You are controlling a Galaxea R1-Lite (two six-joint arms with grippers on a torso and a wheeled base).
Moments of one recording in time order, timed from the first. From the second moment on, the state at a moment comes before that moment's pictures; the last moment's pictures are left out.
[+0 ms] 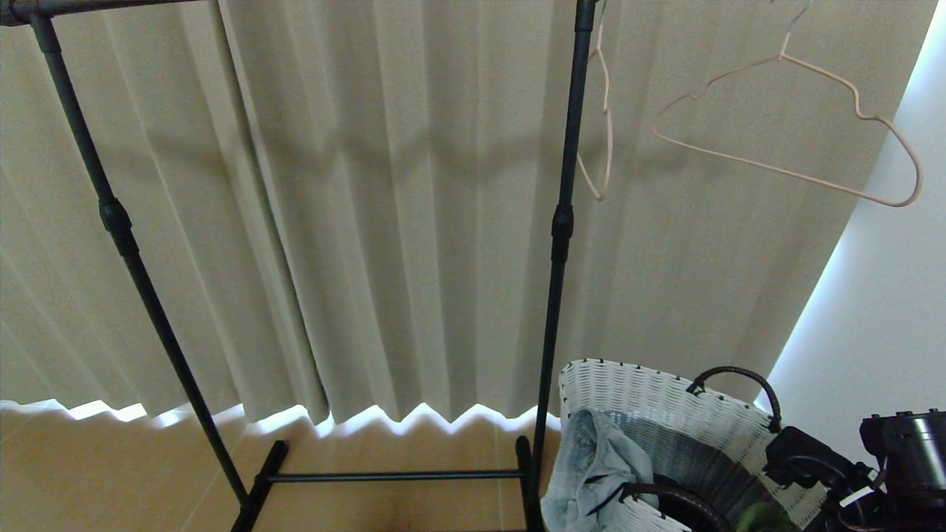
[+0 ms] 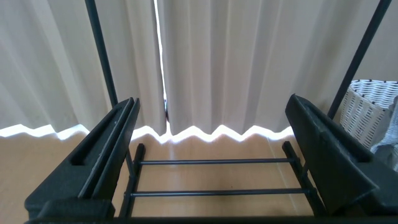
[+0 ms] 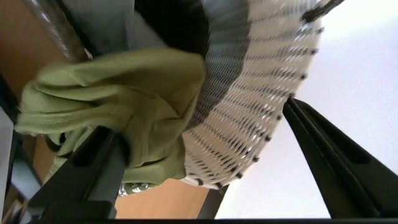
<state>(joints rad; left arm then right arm) 0.00 0.01 0.00 0.01 0.01 0.02 0.04 1.63 -0.15 -0.50 -0.17 -0.54</state>
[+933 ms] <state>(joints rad) 0.00 0.01 0.00 0.01 0.01 0.02 -0.01 1.42 -0.10 -0.50 -0.17 -0.53</state>
